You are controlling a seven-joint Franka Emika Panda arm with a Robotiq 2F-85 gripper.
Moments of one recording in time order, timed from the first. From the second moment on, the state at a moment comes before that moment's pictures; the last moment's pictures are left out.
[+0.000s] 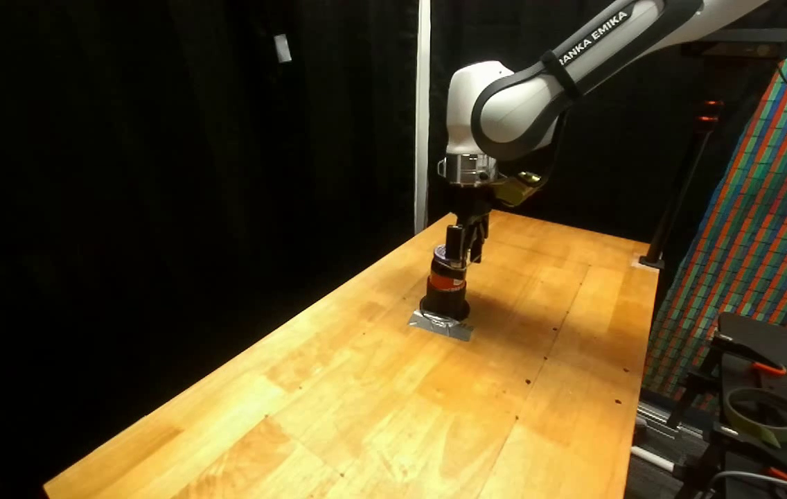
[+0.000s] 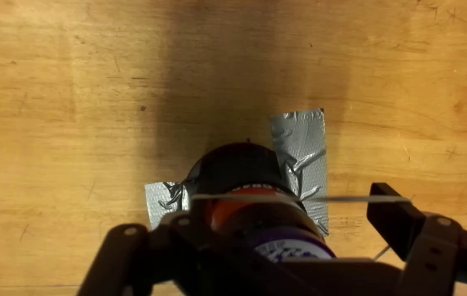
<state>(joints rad) 0.06 0.52 0.10 -1.78 0.06 2.22 -0.04</state>
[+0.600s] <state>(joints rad) 0.03 0.44 0.11 -1.95 0.15 2.36 -0.10</state>
